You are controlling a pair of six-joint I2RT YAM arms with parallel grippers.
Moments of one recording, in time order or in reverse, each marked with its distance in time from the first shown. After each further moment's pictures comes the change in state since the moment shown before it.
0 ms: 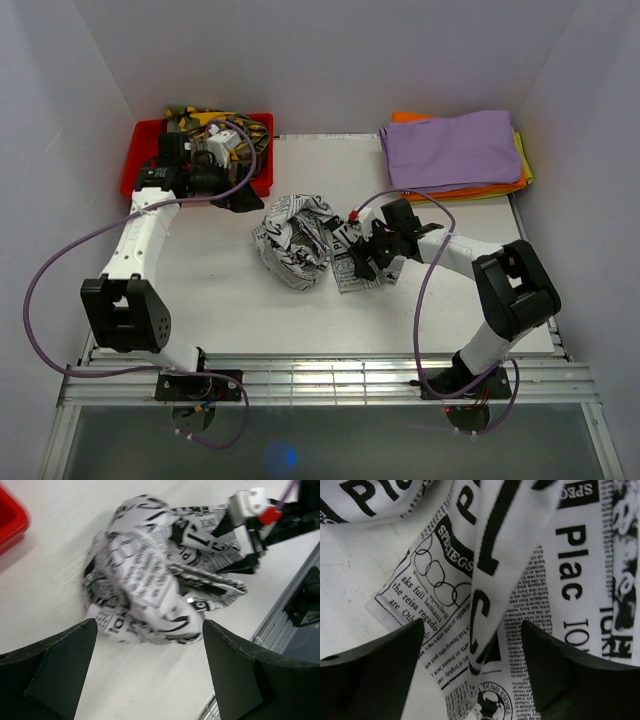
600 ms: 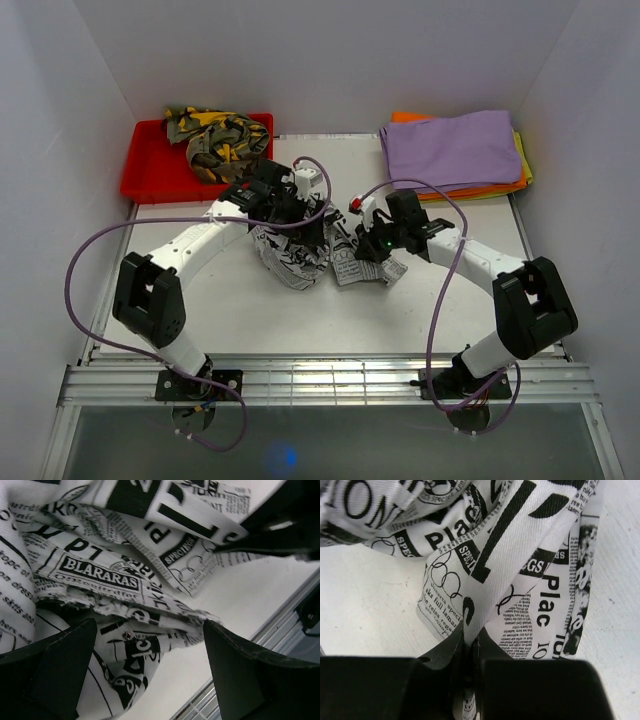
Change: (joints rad) left arm -0.537 0.040 -0.108 0.136 -0.439 -0.254; right arm 0.021 -0.088 0.055 -0.046 -0.089 0.063
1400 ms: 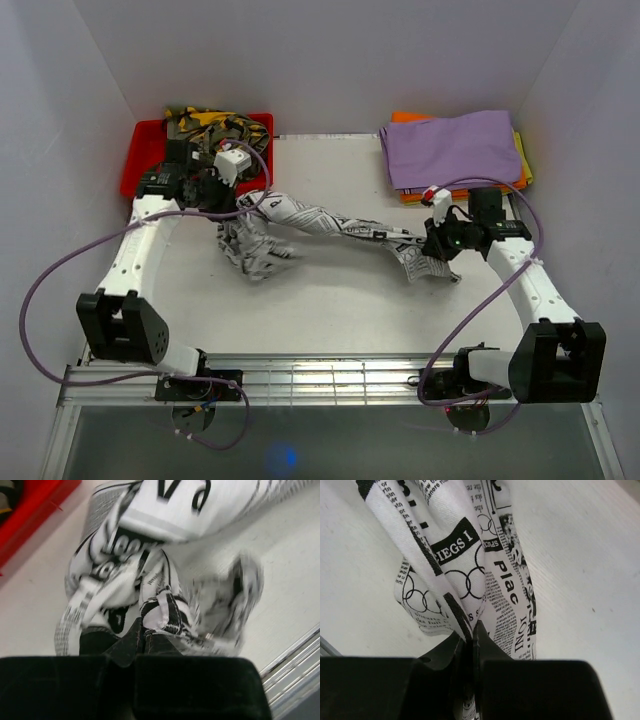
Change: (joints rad) left arm 0.417 -0.101 0.092 -0.278 0.060 0.442; right arm -0.421 -0.295 -0.011 -0.396 -0.029 -0.215
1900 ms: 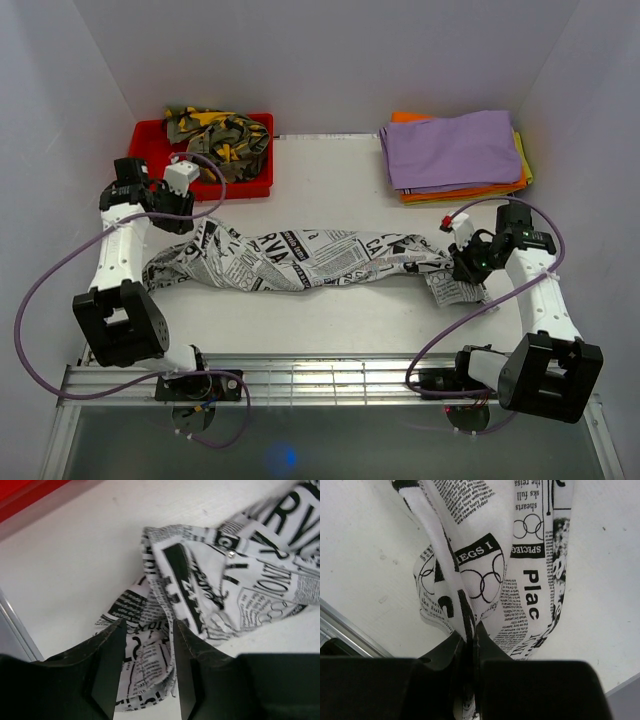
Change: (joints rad) left arm 0.342 -0.065 -0.151 0.044 -0.040 0.251; right arm -0.254 -0.079 -0.028 -0.326 0.054 -0.396
